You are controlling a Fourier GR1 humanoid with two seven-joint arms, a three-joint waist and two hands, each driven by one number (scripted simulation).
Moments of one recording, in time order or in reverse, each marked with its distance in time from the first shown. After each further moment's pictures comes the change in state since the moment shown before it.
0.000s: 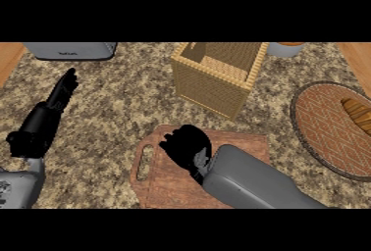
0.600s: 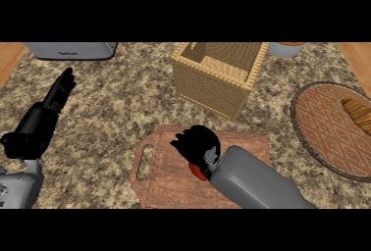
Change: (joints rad) left arm 0.009 -0.032 0.044 -0.035 -0.031 -0.042 0.022; right arm 0.090 0.009 -0.066 0.056 0.196 0.010 -0.131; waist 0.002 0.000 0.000
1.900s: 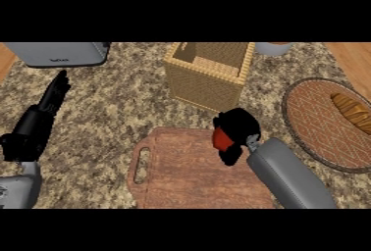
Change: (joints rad) left arm 0.016 -0.045 0.065 0.004 -0.056 -0.023 -0.001; right arm 0.123 -0.095 -0.248 0.136 0.248 -0.320 -0.162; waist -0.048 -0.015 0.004
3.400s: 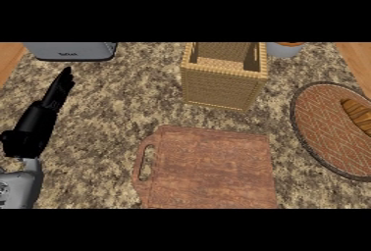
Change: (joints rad) left arm -0.027 -0.003 -0.002 -0.001 0.003 -0.038 0.008; right arm -0.308 -0.299 -0.726 -0.367 -0.512 -0.292 0.292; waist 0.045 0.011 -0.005
